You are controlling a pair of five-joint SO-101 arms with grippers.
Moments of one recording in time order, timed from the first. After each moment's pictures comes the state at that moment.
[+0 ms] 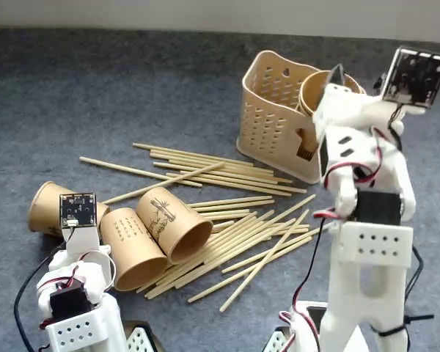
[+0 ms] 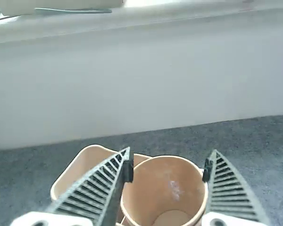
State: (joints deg) left arm -25.1 -104.2 96.0 75.8 -7.3; right arm -0.6 -41.6 25.0 34.9 -4.7
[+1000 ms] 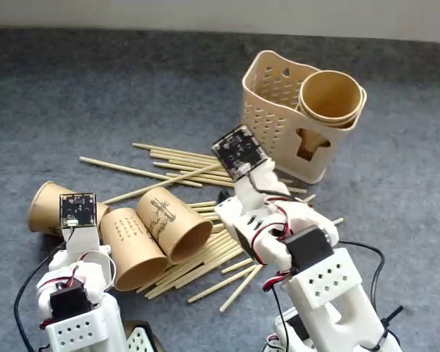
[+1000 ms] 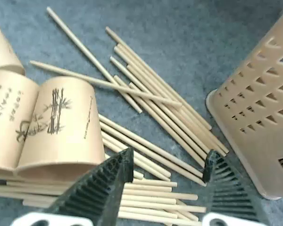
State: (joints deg) left arm -25.1 -104.2 96.0 75.8 -7.3; right arm -33.6 -53.7 45.6 59.6 12.7
